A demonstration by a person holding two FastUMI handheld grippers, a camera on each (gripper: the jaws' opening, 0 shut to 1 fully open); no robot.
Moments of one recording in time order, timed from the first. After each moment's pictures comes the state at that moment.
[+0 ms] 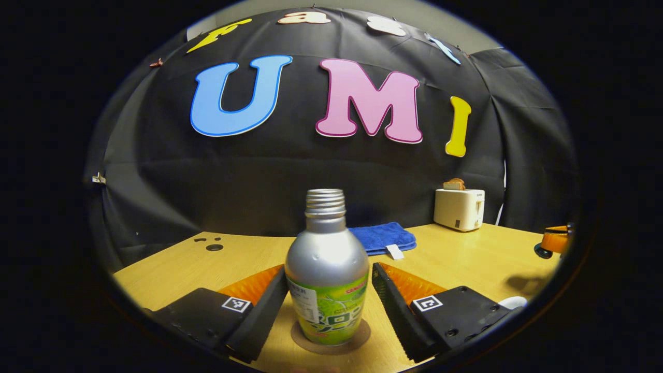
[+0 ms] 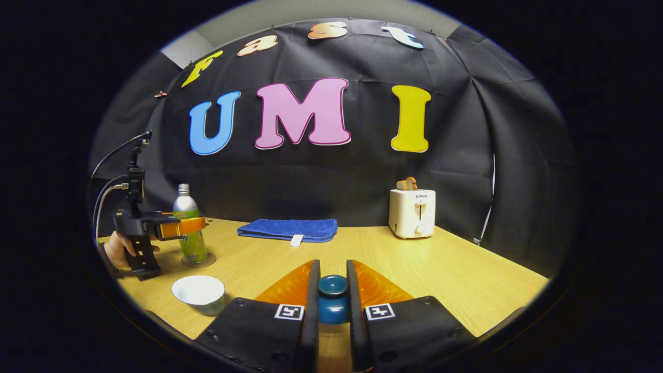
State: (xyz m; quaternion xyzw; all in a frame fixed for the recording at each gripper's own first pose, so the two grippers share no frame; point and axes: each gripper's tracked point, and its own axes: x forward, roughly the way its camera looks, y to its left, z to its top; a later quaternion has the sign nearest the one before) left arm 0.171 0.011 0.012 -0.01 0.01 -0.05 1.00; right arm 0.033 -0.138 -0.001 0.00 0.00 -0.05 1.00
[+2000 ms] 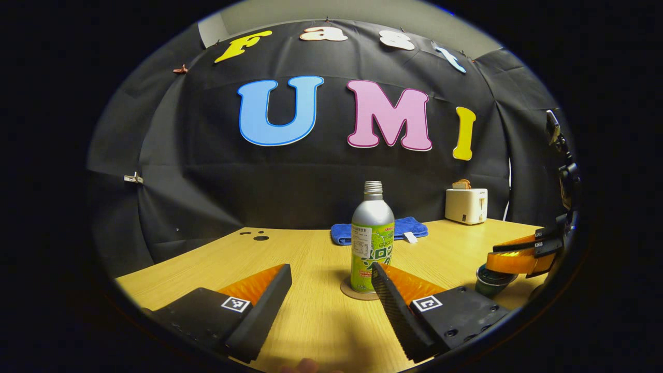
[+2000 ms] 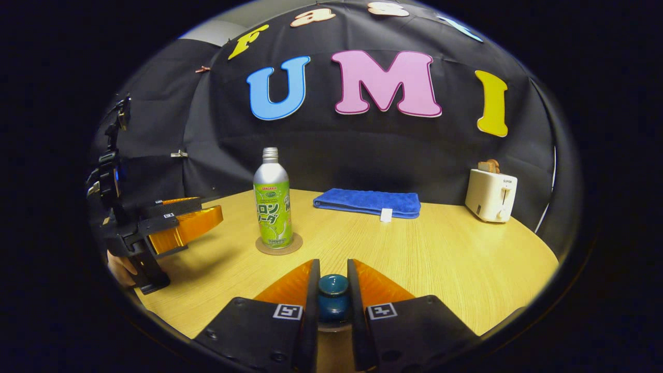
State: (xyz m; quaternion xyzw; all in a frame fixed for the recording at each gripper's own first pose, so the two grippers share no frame) left arm 0.053 0.073 -0.006 0.00 -0.01 0.02 1.00; right arm 0.054 0.043 -0.040 -0.02 0.11 0.10 0.99
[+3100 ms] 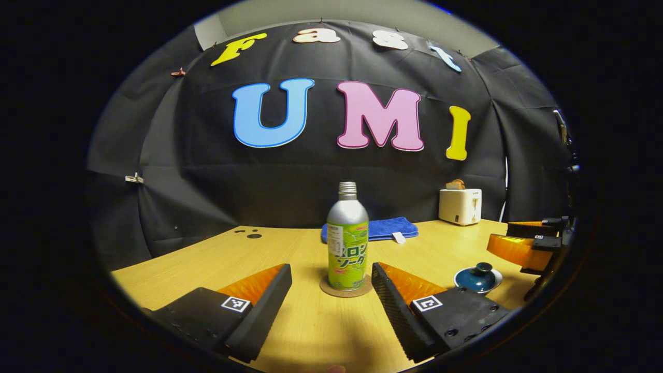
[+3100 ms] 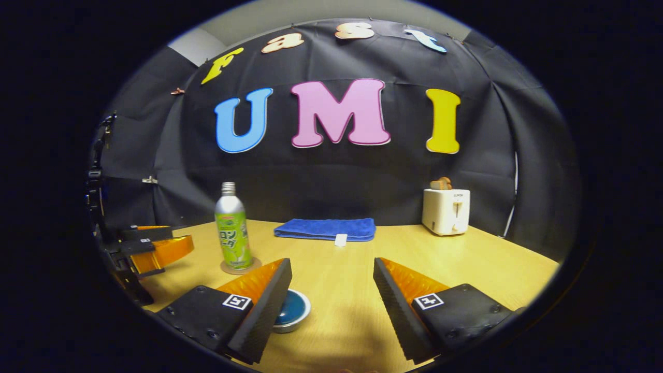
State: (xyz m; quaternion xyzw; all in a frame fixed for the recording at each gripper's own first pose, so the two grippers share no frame) left arm 0.047 0.049 -0.006 -0.01 -0.01 0.01 1.00; right arm 0.038 -0.047 -0.004 0.00 0.00 -0.04 1.00
